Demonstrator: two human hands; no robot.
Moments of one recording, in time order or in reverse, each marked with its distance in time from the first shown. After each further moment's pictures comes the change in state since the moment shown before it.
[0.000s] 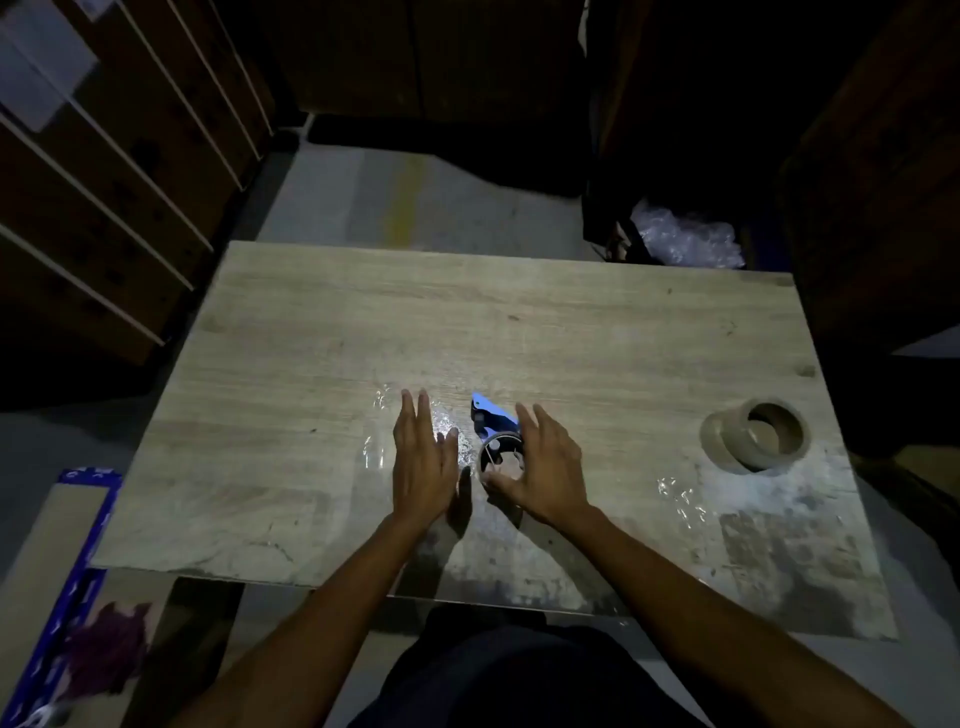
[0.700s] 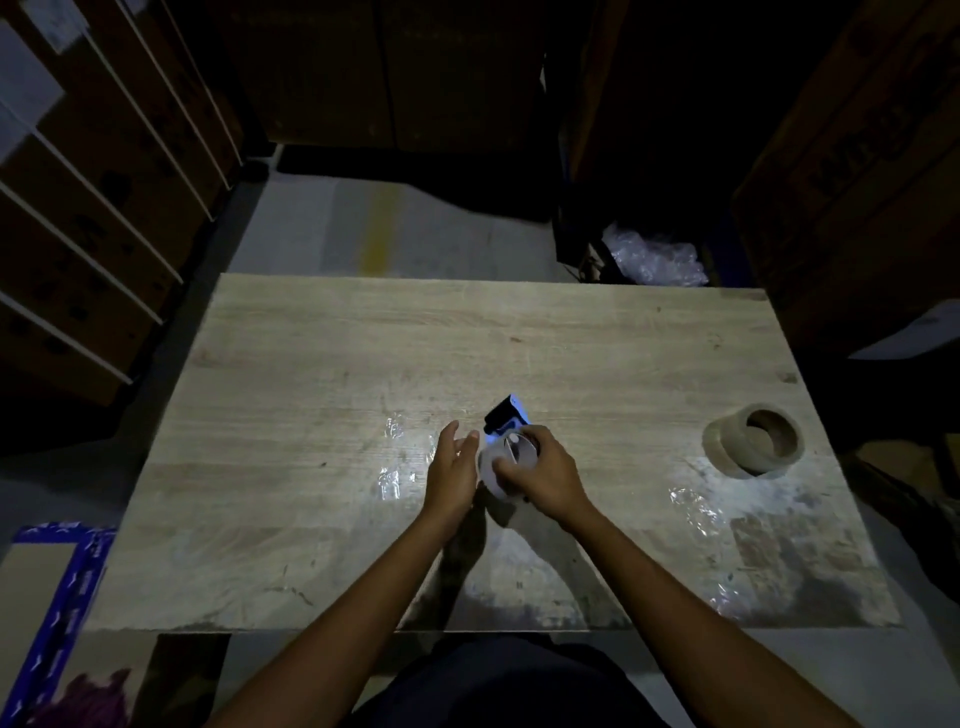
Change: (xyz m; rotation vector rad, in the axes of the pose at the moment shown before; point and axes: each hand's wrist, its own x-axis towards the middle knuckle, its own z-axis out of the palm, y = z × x) left_hand 0.018 0.032 -0.036 -0.659 -0.297 -0.485; right_hand 0.013 -0.049 -0.004 0.557 0.034 0.264
